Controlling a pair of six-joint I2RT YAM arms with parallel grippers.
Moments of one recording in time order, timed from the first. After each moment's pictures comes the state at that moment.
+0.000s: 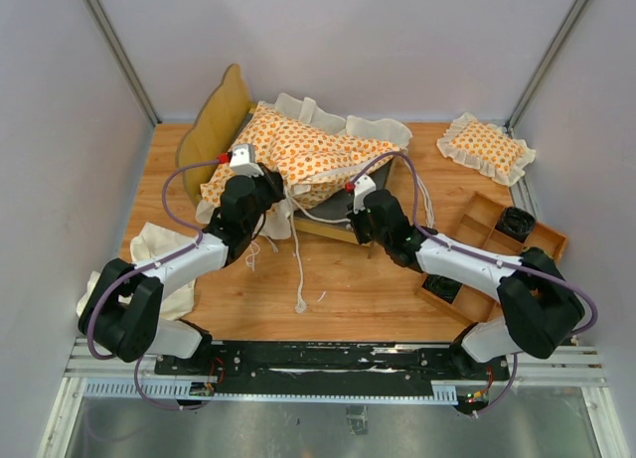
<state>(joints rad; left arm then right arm) -0.48 1.37 0.69 0.57 -0.26 -0.48 0.72 1.43 0.79 0.08 0.13 0.05</state>
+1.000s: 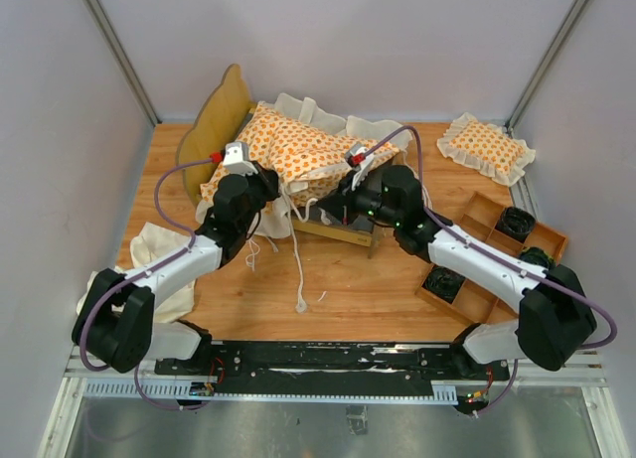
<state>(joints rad) -0.46 1.31 0.70 0.52 -0.25 -0.48 0.69 1.36 0.93 0.23 -0.37 0.20</state>
